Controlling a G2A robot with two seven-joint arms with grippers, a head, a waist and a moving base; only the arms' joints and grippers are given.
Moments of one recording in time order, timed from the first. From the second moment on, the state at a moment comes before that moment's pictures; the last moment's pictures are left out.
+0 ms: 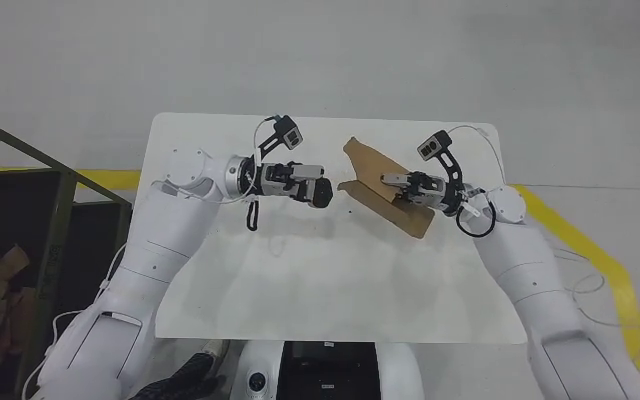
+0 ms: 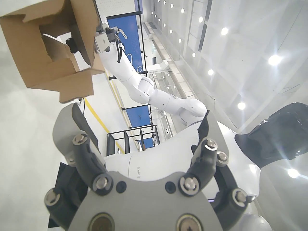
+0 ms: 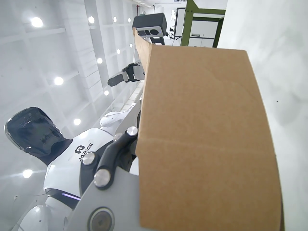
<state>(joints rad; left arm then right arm) 0.87 -1.15 -1.12 -1.30 -0.64 -0.15 -1.40 -0.84 -1.22 1.09 -0.92 0.82 -0.38 1.39</state>
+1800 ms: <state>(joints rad) 0.81 -1.16 -1.07 -1.25 -0.64 -0.16 -1.42 -0.88 -1.22 1.06 -1.06 0.77 -0.31 1.51</state>
